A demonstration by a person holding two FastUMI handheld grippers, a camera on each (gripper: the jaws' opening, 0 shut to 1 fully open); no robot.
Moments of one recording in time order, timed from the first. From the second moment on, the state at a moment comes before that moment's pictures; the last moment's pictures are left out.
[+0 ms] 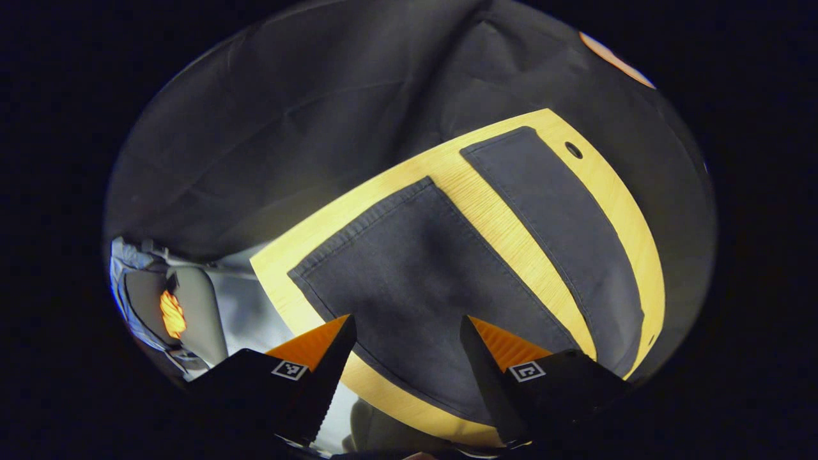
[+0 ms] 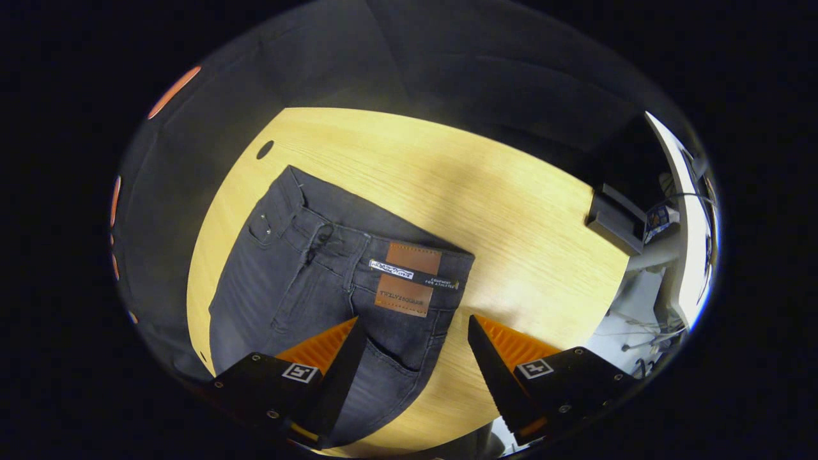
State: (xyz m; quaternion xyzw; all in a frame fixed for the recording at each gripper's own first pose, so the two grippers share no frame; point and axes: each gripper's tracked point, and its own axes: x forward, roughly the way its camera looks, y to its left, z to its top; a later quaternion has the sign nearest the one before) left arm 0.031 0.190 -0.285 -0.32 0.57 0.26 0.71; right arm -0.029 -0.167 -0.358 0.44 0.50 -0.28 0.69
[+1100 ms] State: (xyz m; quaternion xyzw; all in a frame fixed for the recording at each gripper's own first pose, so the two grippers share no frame) left arm 0.026 0.237 -0.334 -0.27 0.59 0.30 0.70; right arm -0.024 -0.167 -0.380 0.38 0.55 -0.33 0.67
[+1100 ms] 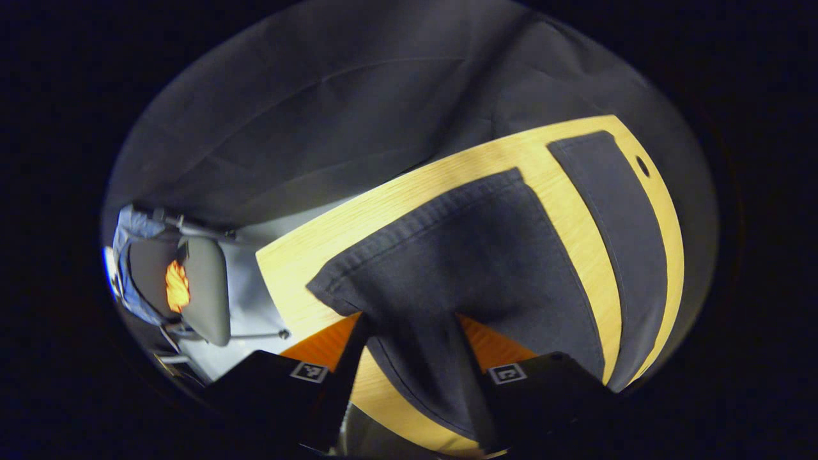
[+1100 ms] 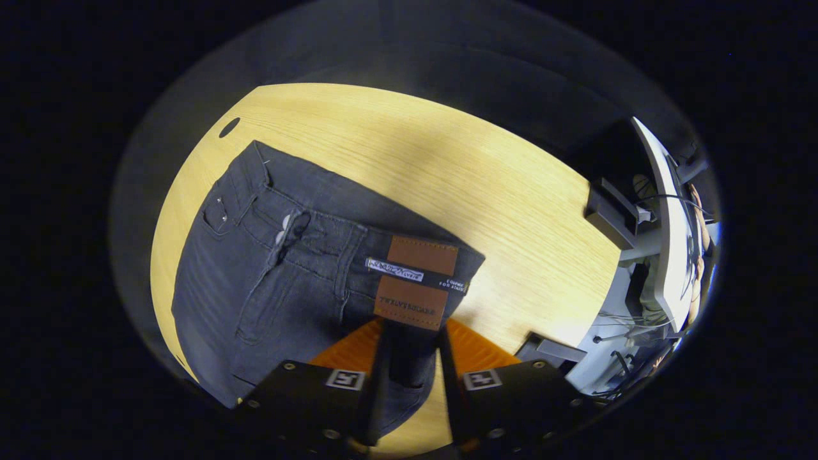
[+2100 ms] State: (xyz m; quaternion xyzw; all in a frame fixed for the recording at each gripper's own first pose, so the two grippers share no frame) left arm 0.116 0.235 -0.229 -0.42 0.42 0.17 0.78; right arm 0.026 -0.150 -0.290 0.62 0.34 -0.22 0.67
